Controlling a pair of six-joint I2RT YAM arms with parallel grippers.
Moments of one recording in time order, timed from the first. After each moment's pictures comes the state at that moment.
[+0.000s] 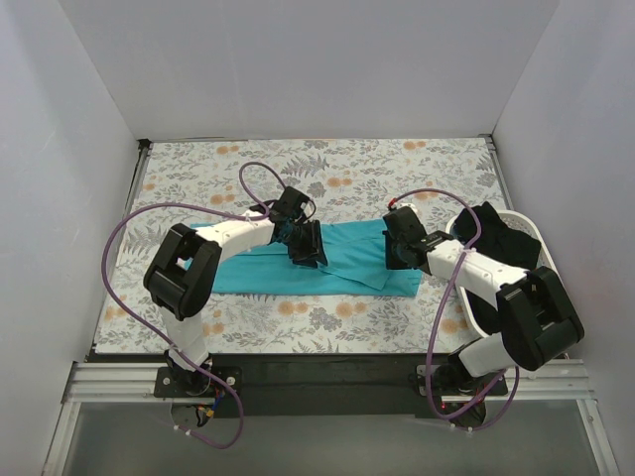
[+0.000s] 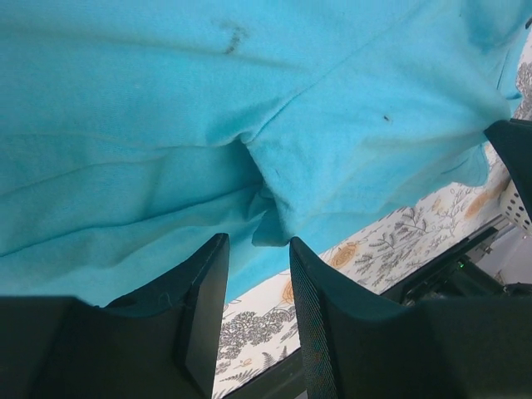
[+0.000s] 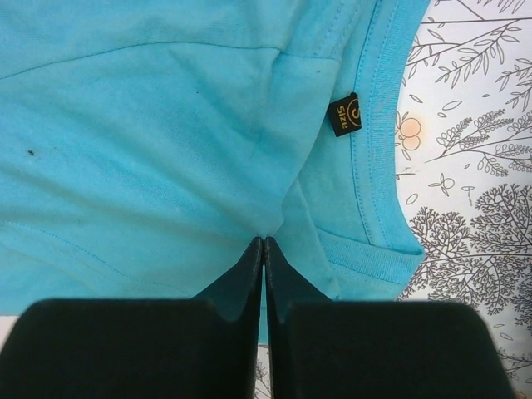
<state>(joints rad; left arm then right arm) -0.59 1.86 1.21 -0.43 0.35 -0.66 0.54 1.43 0.81 -0.38 0.20 0.41</state>
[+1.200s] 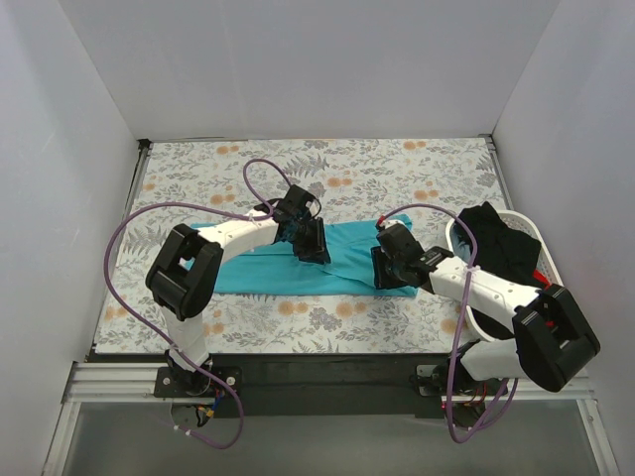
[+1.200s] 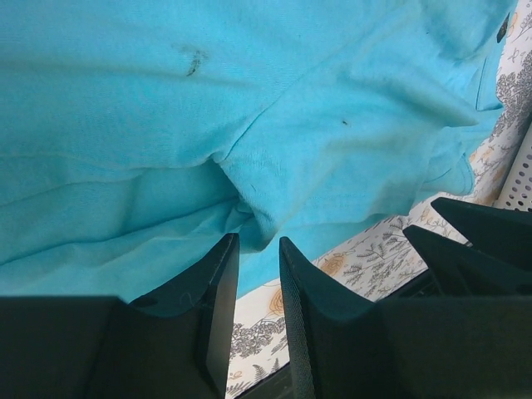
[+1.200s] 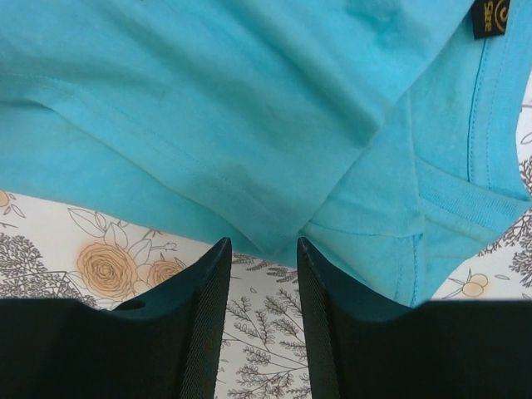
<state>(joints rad) -0.62 1.86 1.24 -0.42 0.31 -0.68 0.67 1.31 0.73 -0.41 0.11 0.42</state>
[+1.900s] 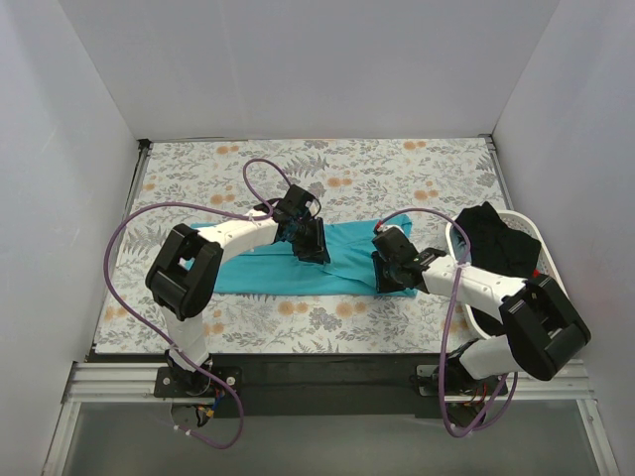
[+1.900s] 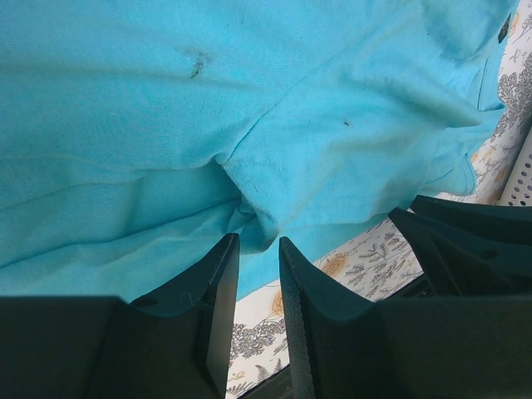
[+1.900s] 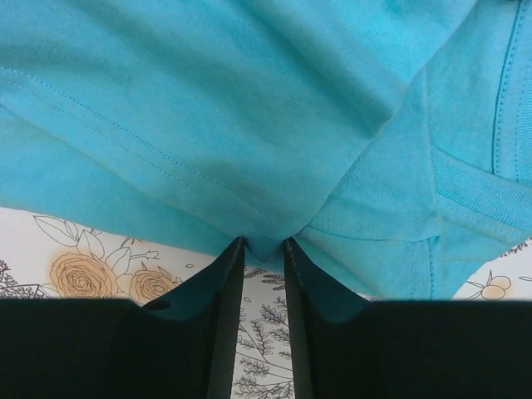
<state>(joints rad) -0.62 1.86 1.24 -0.42 0.31 -0.67 0.68 1.38 0.70 -0.39 0.12 0.45</state>
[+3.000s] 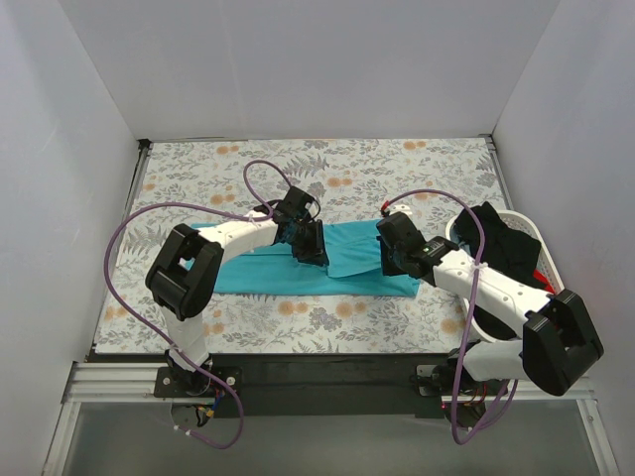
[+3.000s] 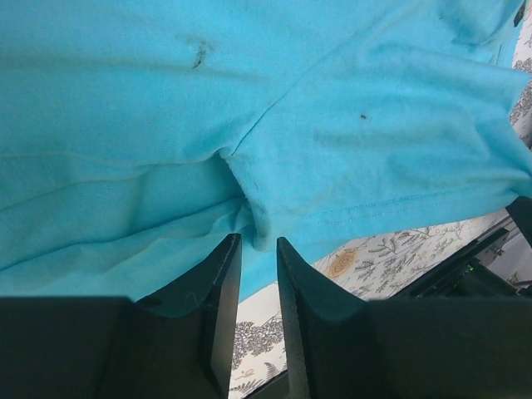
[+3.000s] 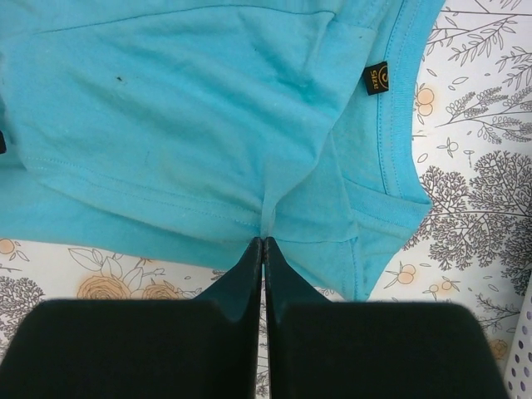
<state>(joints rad) -0.62 1.86 1.23 -0.41 0.32 -0.64 0.67 1.29 0.84 -0.52 0.26 0.43</state>
